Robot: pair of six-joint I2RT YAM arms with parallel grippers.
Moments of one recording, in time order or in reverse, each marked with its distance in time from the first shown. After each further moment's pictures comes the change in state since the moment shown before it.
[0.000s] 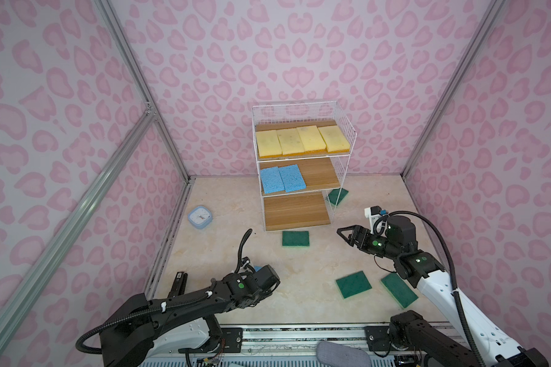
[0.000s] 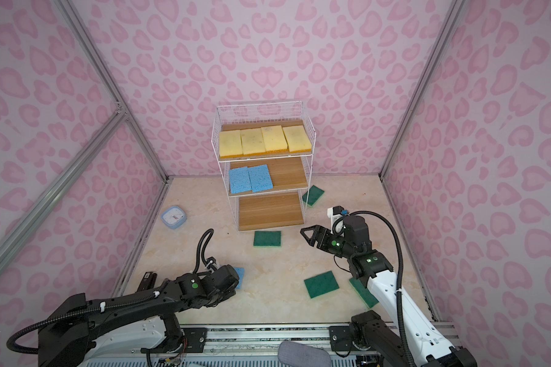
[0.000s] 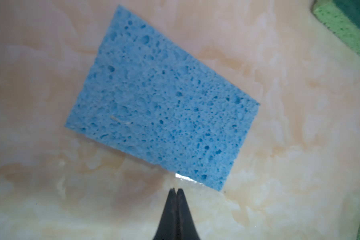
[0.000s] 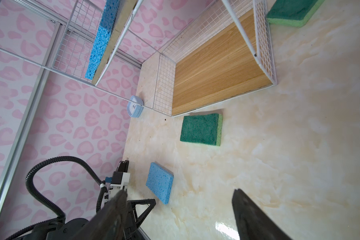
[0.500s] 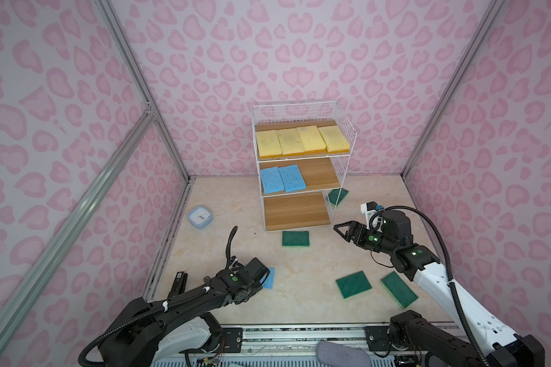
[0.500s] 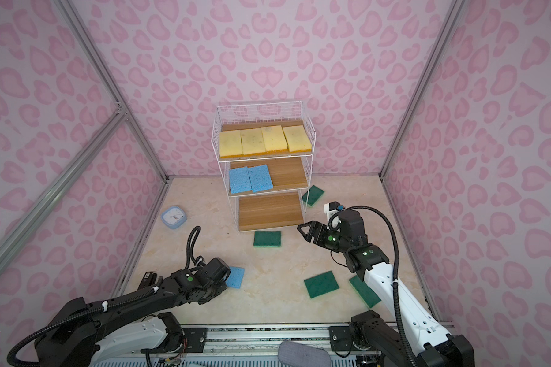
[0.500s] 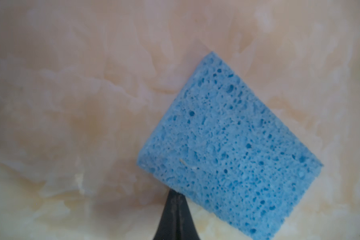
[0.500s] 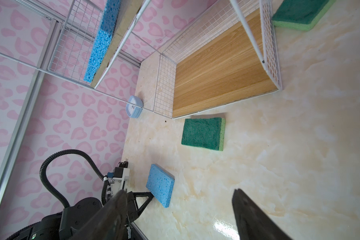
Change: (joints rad) left arm 0.216 0.013 -0.028 0.008 0.026 0.084; right arm 0.027 0.076 0.064 0.000 0.019 -0.005
